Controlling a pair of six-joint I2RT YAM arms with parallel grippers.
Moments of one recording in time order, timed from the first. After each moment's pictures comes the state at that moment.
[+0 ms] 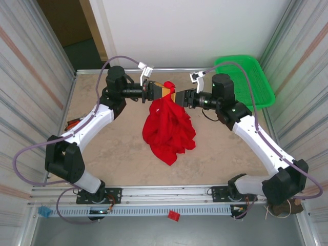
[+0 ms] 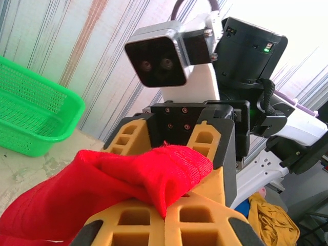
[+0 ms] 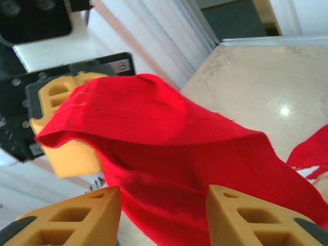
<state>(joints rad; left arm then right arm) -0.43 1.54 1.27 0.32 1.16 -0.58 0.47 1.26 1.20 -0.22 -0.64 0.49</state>
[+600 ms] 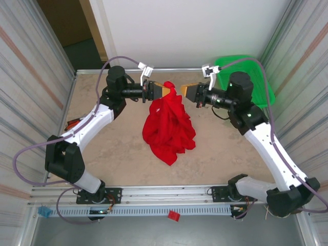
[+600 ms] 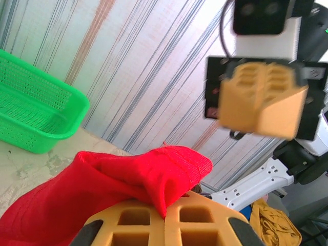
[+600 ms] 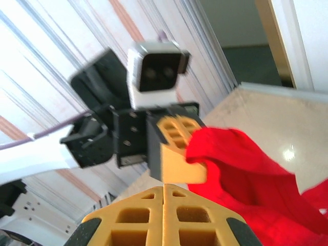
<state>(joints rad) -0.43 1.54 1.27 0.30 1.14 -0.58 0.43 1.12 1.28 -0.24 -0.68 0.48</state>
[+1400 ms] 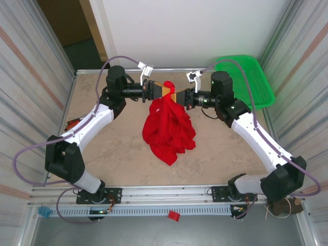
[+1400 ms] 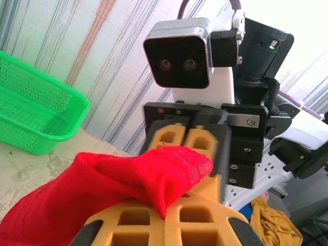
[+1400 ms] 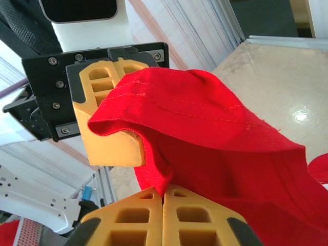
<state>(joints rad) -0.43 1.54 1.27 0.30 1.13 -0.58 0.46 1.30 1.23 -0.23 -0.74 0.41</state>
